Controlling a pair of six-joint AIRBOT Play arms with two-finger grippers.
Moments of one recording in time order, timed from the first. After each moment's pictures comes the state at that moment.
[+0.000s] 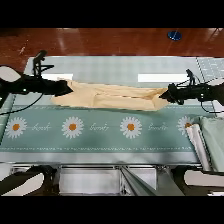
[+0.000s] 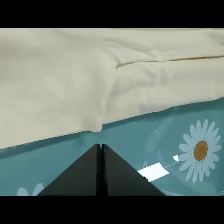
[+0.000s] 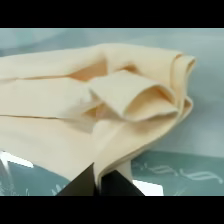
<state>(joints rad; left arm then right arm) -0.04 -1.24 1.03 0.90 -1.05 -1.26 -0.26 -1.44 1.00 -0.75 1.12 1.24</state>
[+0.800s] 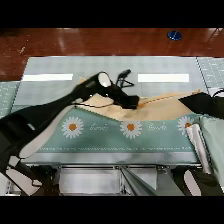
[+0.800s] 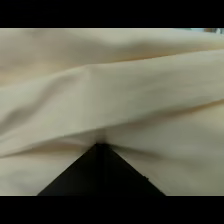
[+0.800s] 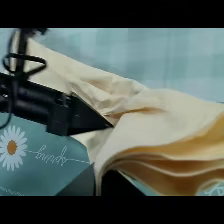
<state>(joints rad) -0.72 -1.85 1.54 0.71 -0.99 -1.48 -0.25 -0.59 0.87 -0.86 1.31 1.40</state>
